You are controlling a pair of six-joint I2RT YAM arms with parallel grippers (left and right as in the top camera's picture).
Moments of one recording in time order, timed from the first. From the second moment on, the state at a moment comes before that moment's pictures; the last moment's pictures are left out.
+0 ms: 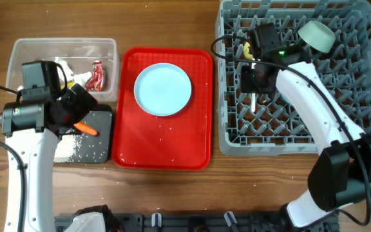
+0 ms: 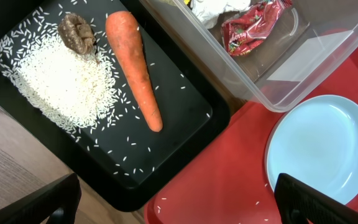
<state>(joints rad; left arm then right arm) 0.15 1.27 1.20 -1.12 -0.09 -0.65 0.26 1.77 1.44 -0.97 0.09 0.28</state>
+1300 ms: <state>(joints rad) 0.15 1.27 1.20 -1.12 -0.09 -0.65 0.26 1.77 1.41 -0.96 0.03 0.24</state>
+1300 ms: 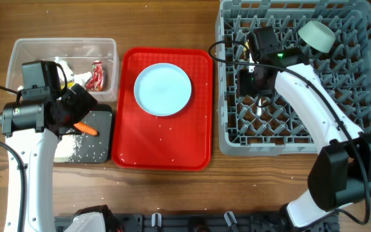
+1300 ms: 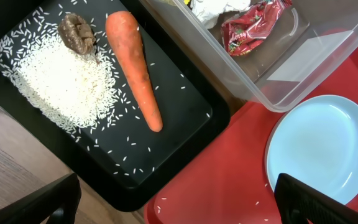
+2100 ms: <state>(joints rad) 0.15 1.27 1.20 -1.12 -0.09 -0.65 0.26 1.77 1.41 -0.96 0.04 0.26</state>
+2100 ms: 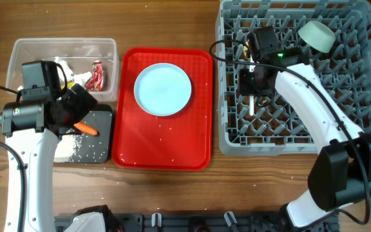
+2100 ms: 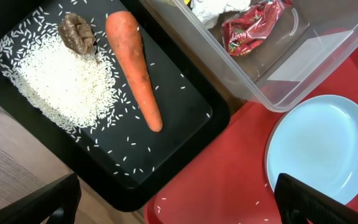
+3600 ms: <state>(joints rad) 0.15 1.27 1.20 -1.12 -0.08 -0.65 0.42 1.77 1.41 -0.68 -0.32 0.17</state>
